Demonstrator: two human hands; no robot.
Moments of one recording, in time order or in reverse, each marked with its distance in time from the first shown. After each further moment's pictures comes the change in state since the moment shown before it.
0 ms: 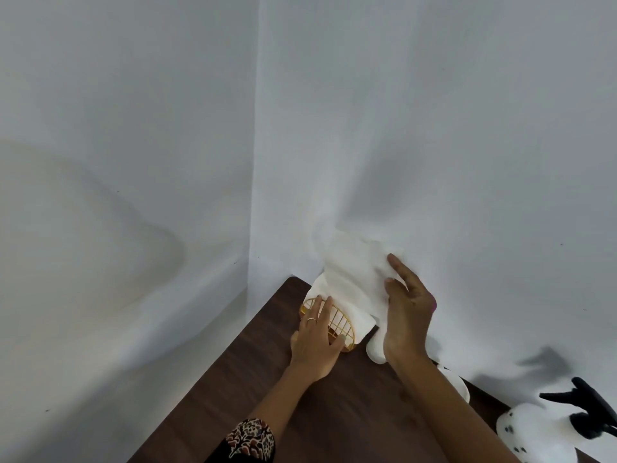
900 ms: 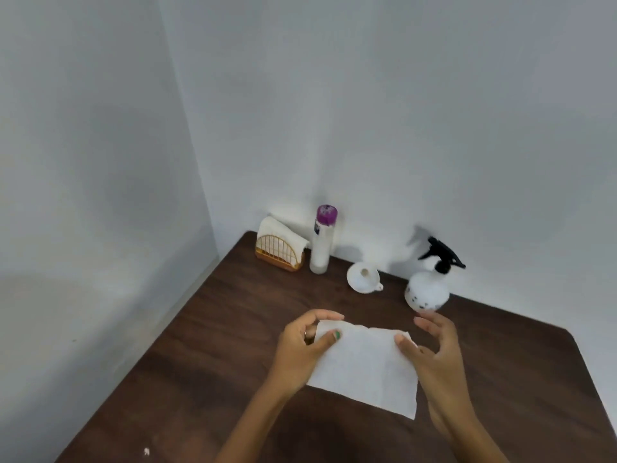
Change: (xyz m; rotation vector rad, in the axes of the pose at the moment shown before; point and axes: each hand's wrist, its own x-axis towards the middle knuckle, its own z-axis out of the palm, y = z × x) left_hand -0.258 0.103 0.009 -0.726 -0.142 0.084; right_hand -0.201 -0.025 -0.258 -0.234 0.038 0.182
